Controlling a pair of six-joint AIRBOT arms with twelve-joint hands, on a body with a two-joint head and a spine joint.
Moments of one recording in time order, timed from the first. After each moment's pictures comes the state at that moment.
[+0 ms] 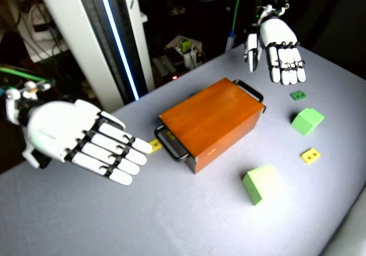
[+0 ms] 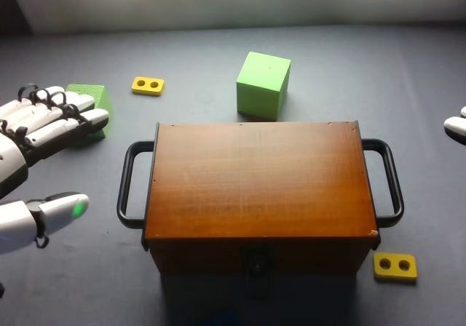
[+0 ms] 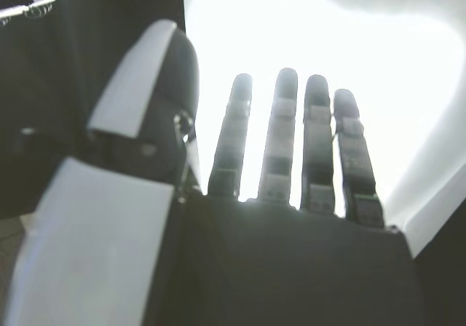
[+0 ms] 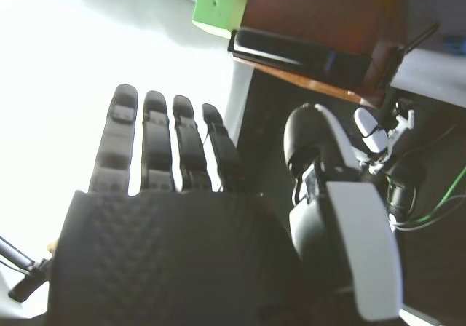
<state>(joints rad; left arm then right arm) 1.16 -0.82 1.01 -0.10 -1.21 0.72 -1.24 -0.71 0.76 0.26 1.24 -1.04</state>
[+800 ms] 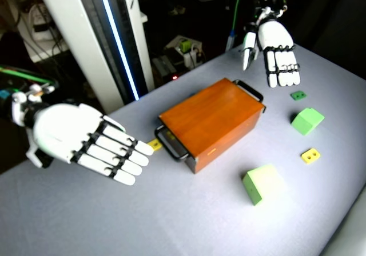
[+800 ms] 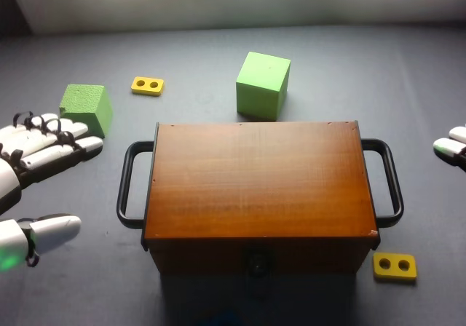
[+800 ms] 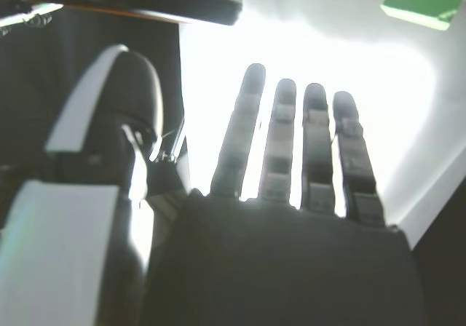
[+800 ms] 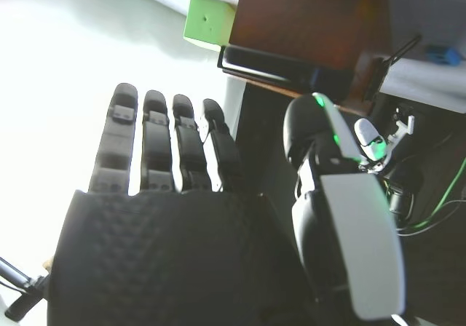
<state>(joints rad) 1.22 -0.82 1.01 -0.11 -1.18 0.68 -1.22 -0.75 0.77 0.27 1.15 -1.04</state>
